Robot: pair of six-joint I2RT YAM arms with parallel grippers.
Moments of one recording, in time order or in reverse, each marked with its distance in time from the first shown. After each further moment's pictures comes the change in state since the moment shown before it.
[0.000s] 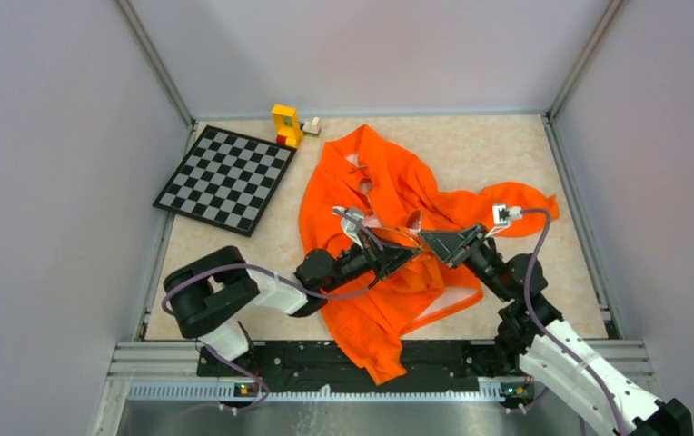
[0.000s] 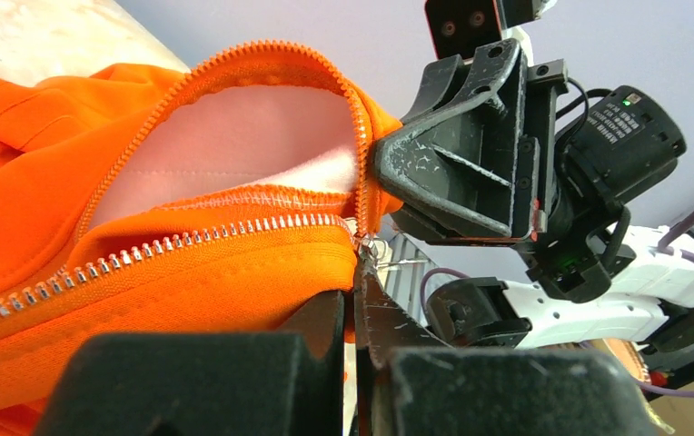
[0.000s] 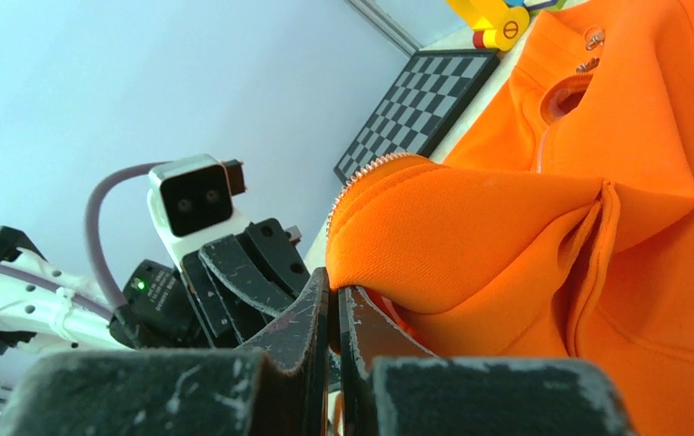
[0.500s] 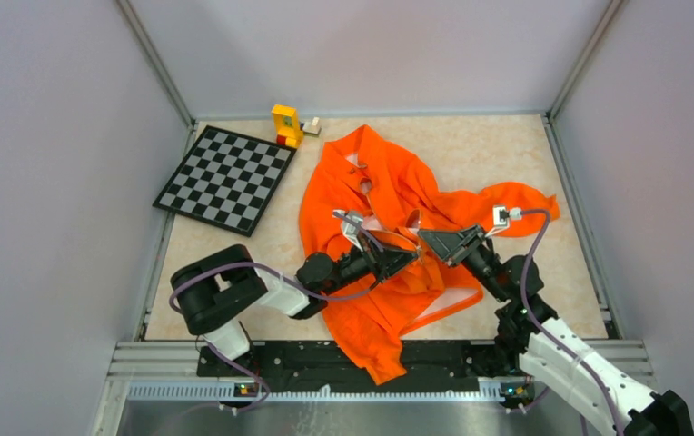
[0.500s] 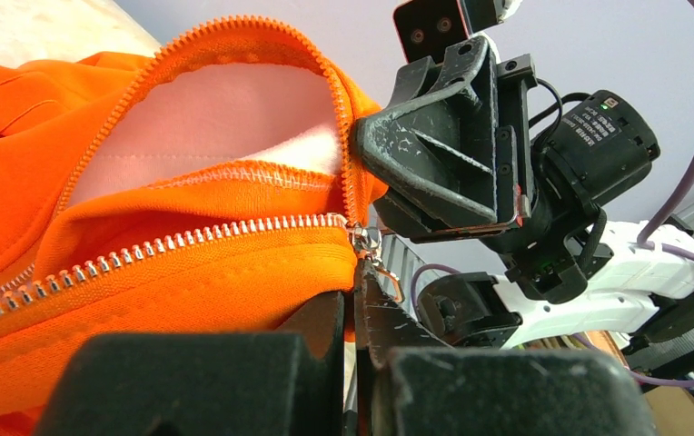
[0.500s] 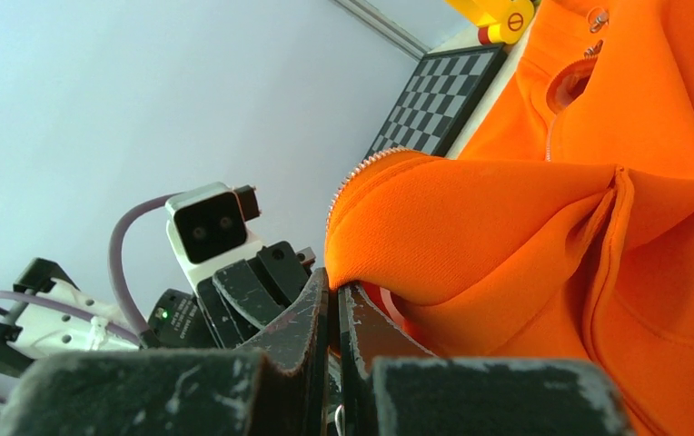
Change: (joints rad) left arm -0.010 0.058 -0.023 0.099 0.004 -0.050; right arm 0.000 0.029 -0.051 0.104 0.035 0.114
